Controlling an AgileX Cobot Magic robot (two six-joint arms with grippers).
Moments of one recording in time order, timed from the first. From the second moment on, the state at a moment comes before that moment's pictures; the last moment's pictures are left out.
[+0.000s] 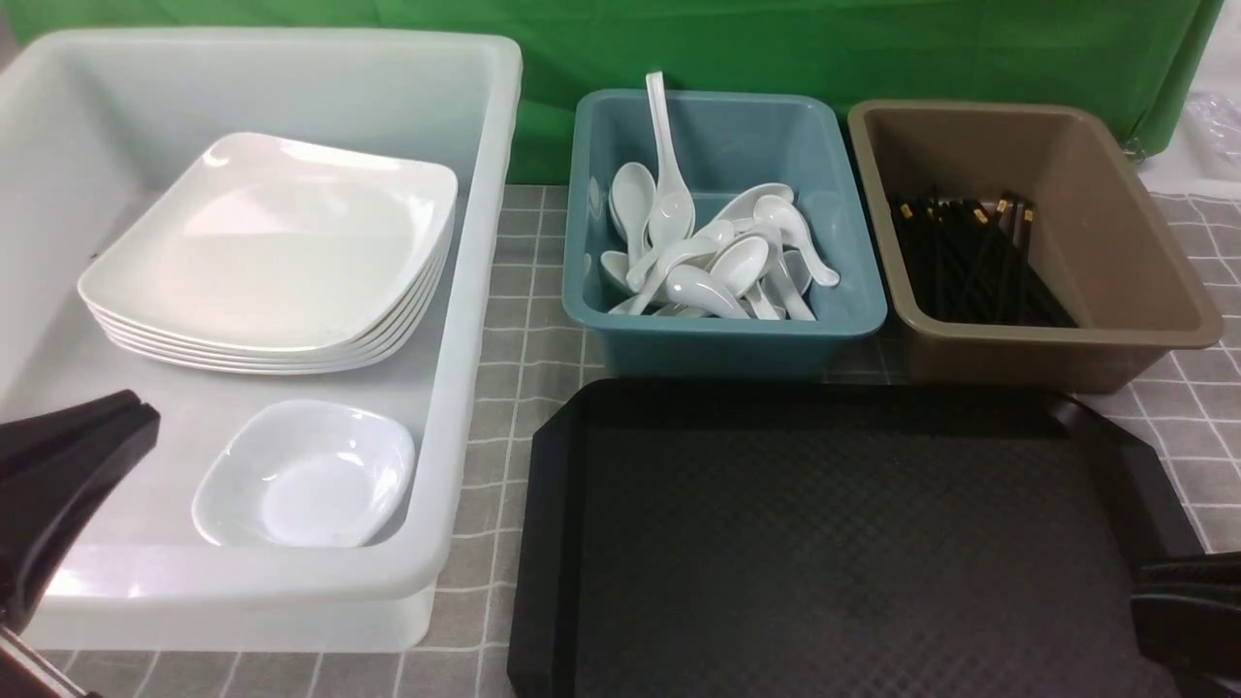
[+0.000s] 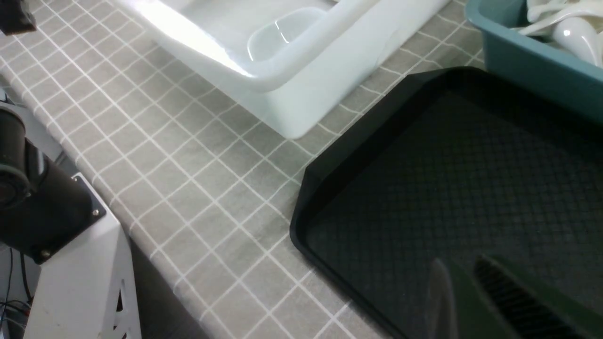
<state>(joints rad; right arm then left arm) 1.00 0.66 -0.88 -0.10 0.76 0.32 -0.35 0.38 -0.43 -0.36 0.28 0.73</state>
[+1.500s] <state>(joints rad) 0.07 0.00 0.01 0.16 0.25 -0.18 -0.35 0.38 -0.43 -0.34 0.28 0.74</state>
